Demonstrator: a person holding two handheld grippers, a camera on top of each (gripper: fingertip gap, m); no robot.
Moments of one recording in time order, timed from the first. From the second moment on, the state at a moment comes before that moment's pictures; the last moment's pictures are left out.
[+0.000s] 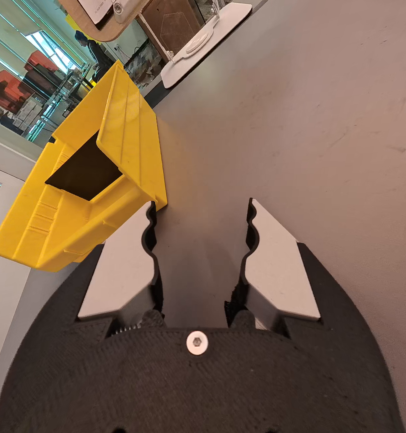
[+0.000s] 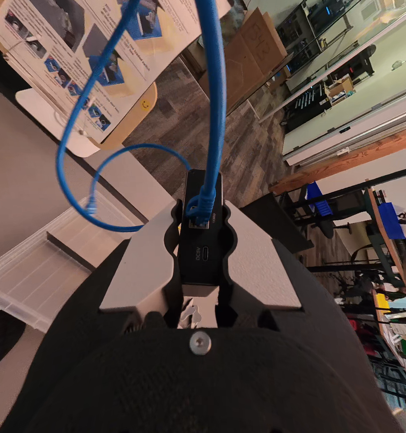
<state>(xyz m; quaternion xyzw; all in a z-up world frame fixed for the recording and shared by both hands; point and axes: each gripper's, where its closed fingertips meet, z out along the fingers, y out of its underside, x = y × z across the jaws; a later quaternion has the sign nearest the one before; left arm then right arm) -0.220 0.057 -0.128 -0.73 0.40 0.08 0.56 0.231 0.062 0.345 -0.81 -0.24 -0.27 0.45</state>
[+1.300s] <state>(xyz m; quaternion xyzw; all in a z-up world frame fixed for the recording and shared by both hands) -0.181 0.016 -0.070 -0.65 0.39 -0.21 0.62 0.118 0.070 0.288 -0.79 -0.34 -0.24 0.45</state>
